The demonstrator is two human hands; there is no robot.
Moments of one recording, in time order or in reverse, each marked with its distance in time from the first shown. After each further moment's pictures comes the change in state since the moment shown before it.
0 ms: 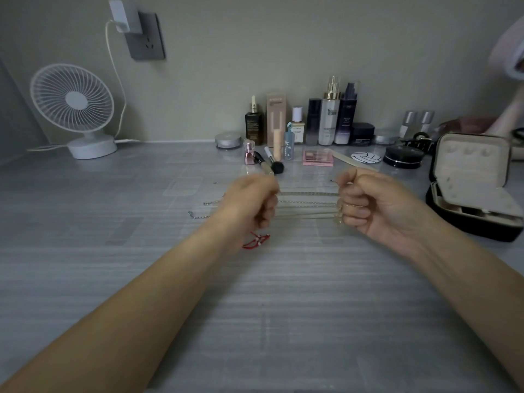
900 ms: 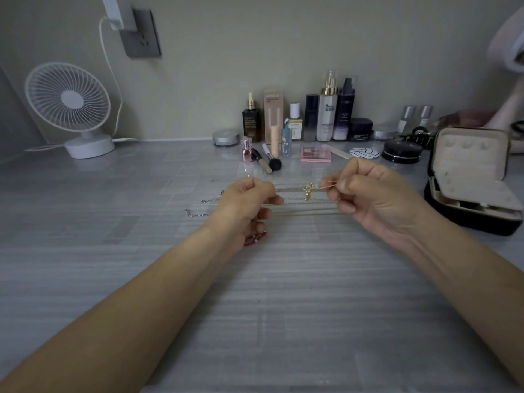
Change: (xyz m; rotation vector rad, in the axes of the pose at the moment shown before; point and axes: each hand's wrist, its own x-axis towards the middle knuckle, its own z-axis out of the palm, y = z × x) left_hand 0.001 -0.008 0.002 -0.021 0.067 -0.089; right_hand -0.002 0.001 0.004 -0.036 -0.072 -0.163
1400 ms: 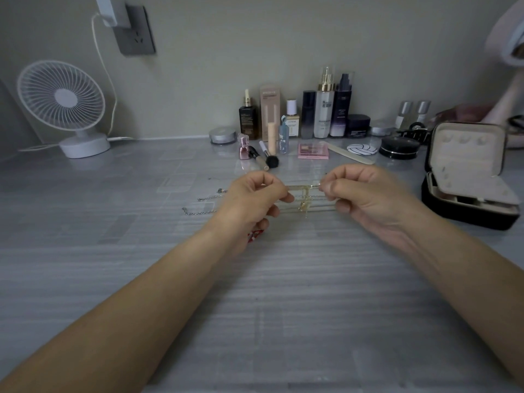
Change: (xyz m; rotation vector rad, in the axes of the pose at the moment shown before) left_hand -0.011 0.003 0.008 0.101 -0.067 0.128; right_hand 0.001 0.004 0.003 -0.275 0.124 0.020
